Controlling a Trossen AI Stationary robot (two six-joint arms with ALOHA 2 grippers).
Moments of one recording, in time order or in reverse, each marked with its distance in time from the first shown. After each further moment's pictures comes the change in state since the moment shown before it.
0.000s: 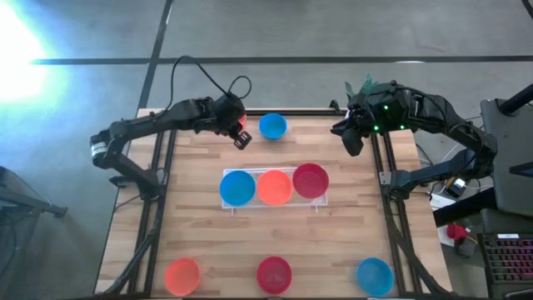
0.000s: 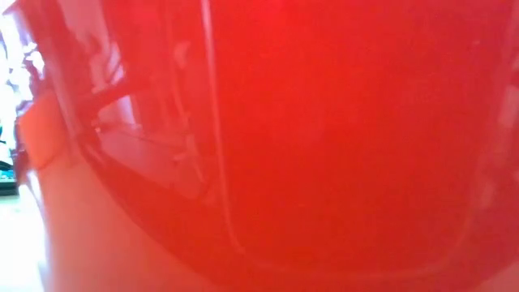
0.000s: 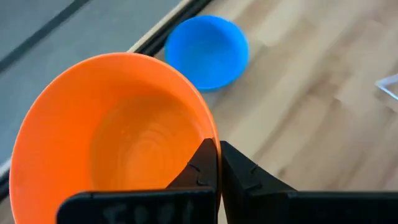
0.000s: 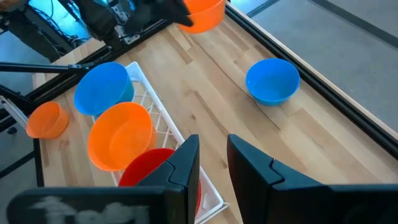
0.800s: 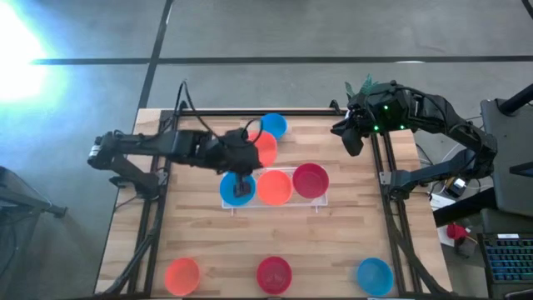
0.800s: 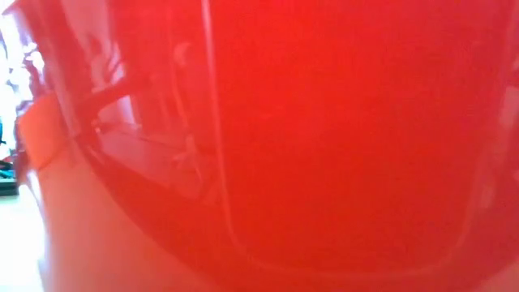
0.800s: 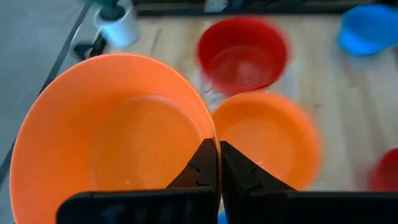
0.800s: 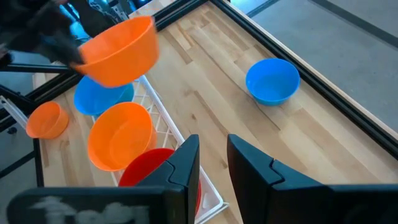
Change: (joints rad) left arm -0.483 0.004 0.215 0.011 -0.035 0.207; right arm 0.000 0.000 0.000 0.000 0.000 0.000
